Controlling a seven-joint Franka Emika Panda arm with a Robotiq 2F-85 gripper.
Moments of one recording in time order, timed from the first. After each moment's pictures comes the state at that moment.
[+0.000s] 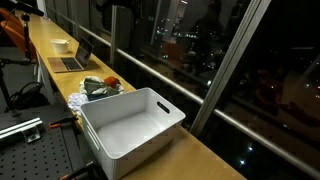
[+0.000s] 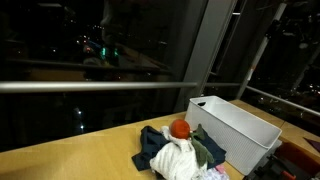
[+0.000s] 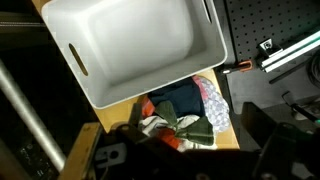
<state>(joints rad) 0.08 -0.26 0.01 -2.01 -0.05 1.79 -1.21</state>
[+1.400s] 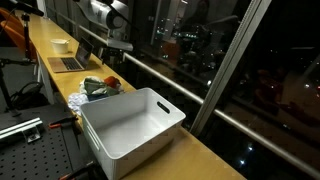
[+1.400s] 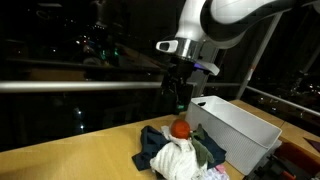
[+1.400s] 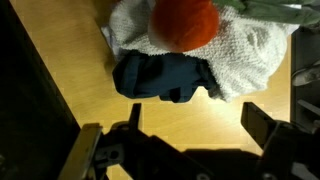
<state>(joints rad) 0.32 0.63 0.25 -1.52 -0.06 2.09 -0.87</state>
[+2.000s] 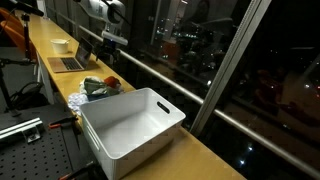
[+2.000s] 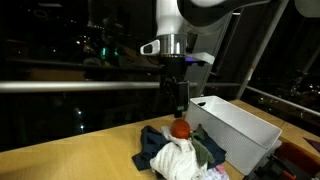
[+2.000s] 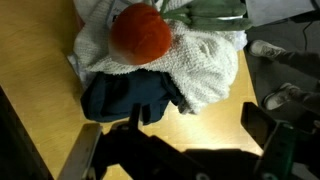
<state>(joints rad) 0.42 0.78 0.25 -1.19 -0.16 1.67 -0.70</state>
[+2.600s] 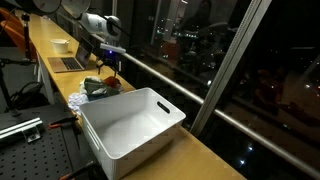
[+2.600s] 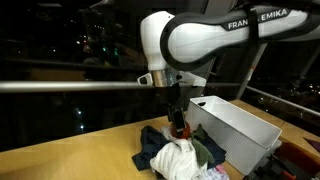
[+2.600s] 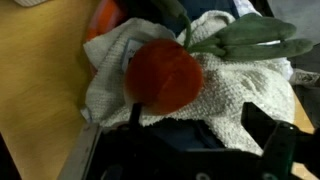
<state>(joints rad) 0.49 0.91 0.17 -1.15 -0.32 1.63 -0.54</state>
